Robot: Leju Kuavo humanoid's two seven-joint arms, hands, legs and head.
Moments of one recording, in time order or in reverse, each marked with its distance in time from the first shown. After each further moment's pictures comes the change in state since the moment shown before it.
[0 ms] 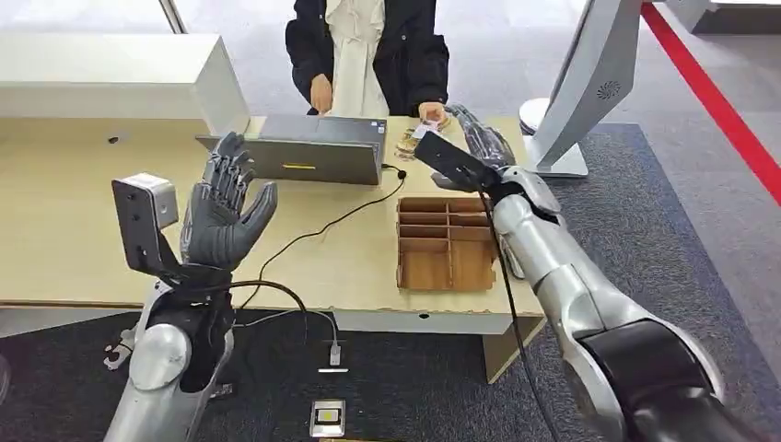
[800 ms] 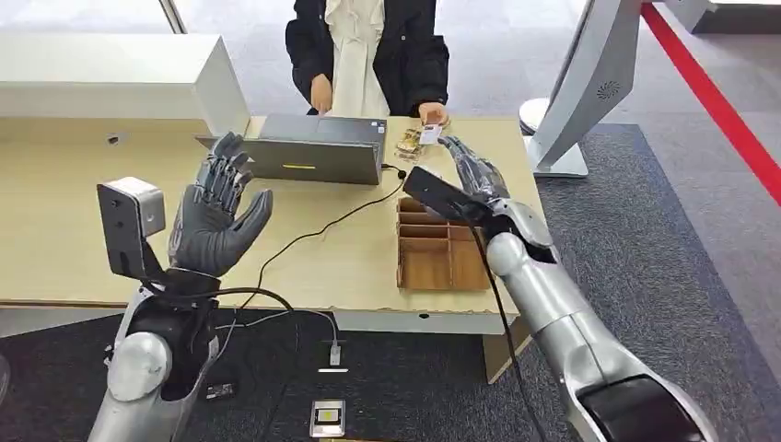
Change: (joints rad) left arm 0.013 0.048 0.002 -0.066 0.018 -0.069 0.029; right arm 0.237 -0.040 0.069 -0.384 0.007 0.094 0.194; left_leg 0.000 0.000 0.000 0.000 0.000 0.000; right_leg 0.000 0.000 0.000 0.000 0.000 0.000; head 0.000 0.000
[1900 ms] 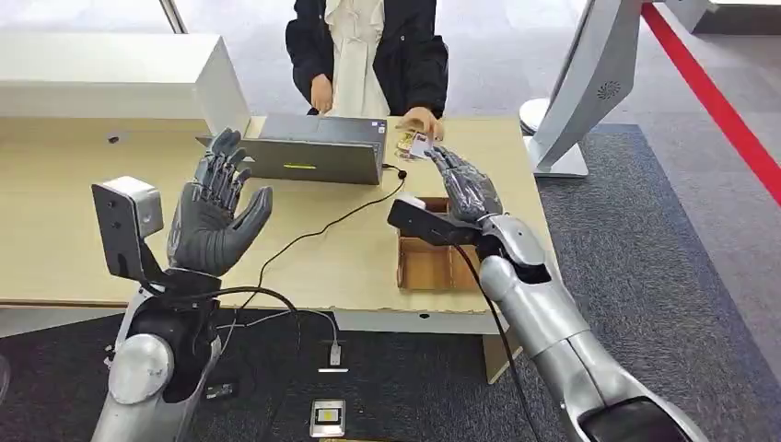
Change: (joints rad) left arm 0.003 -0.021 -0.002 -0.016 -0.023 0.009 0.002; right arm 0.070 -0.014 0.060 -0.100 0.169 -0.029 0.009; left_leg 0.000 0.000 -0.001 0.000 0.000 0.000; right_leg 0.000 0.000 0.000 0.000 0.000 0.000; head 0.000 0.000
